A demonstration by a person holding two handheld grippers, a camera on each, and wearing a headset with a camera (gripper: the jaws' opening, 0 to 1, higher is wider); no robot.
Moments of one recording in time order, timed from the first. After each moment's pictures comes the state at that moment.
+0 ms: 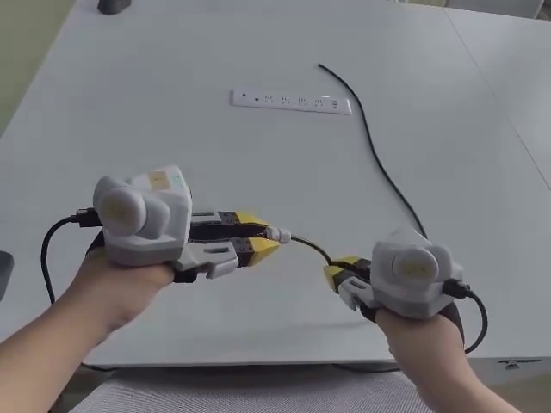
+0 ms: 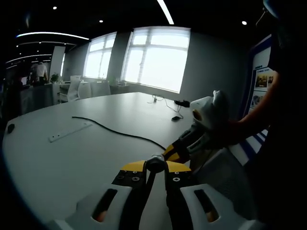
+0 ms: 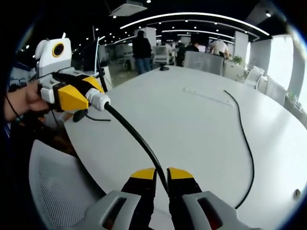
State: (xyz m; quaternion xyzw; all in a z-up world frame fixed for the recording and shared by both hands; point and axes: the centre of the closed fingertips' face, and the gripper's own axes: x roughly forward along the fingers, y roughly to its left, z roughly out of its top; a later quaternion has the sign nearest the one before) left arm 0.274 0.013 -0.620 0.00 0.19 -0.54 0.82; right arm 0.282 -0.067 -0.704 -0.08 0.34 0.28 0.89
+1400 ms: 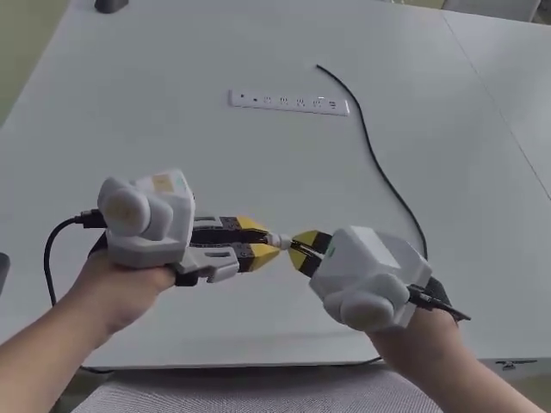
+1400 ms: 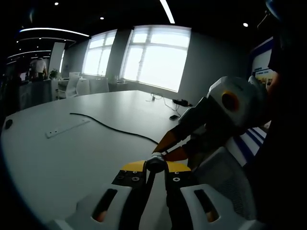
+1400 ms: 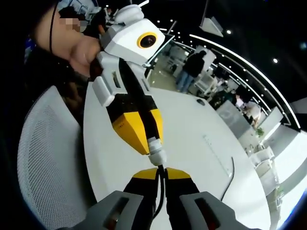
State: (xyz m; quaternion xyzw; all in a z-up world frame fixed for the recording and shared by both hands) left arm 0.273 0.013 -0.627 -0.01 0.20 -0.55 0.81; right arm 0.279 0.000 -0.647 -0.35 0.19 0.41 0.82
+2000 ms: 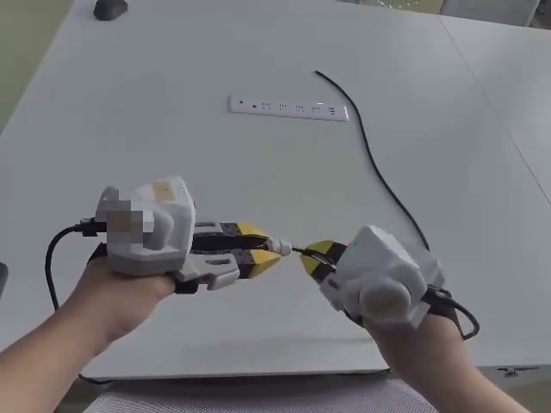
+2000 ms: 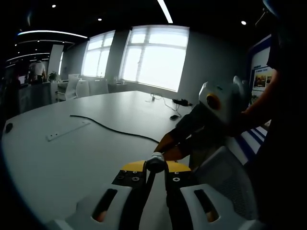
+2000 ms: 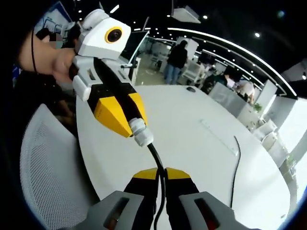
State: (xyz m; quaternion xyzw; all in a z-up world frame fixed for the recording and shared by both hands) left arm 0.276 0.012 -0.624 0.00 0.19 -0.55 0.81; right arm 0.291 -0.026 -0.664 -0.25 0.24 0.37 0.86
